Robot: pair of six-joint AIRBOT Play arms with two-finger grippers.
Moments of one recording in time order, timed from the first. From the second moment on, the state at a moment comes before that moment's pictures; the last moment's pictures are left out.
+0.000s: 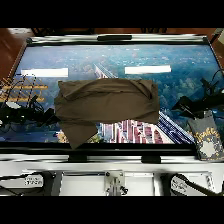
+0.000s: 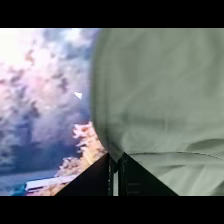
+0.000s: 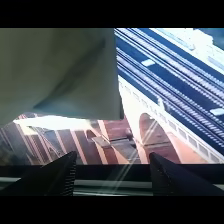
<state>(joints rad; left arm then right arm) 0.34 -1.48 0.88 0.91 -1.10 -1.24 -0.36 -1.30 1.13 -1.12 1.42 1.48</state>
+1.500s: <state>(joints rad) 0.34 -1.30 1.02 0.88 -1.14 -1.22 -0.21 -1.34 0.95 -0.86 1.11 1.39</state>
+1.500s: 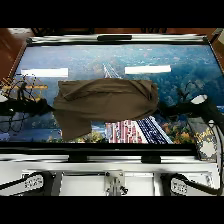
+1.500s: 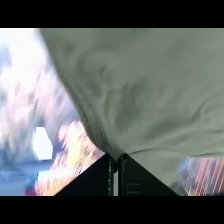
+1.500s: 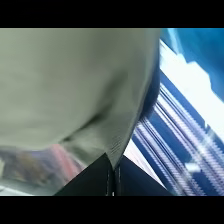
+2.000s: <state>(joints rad) 0.34 -0.80 1.86 0.94 -1.03 -1.34 -0.30 -0.71 1.62 -1.00 0.98 1.18</state>
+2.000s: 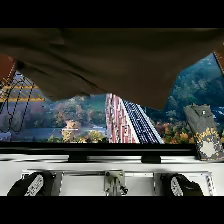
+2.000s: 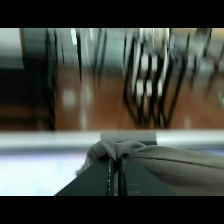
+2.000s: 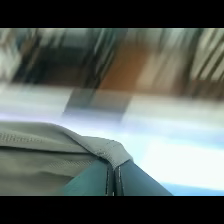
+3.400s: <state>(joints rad) 0.15 -1.35 1.25 1.14 -0.81 -1.32 -0.06 -1.42 1.20 -1.28 0.62 1.55</state>
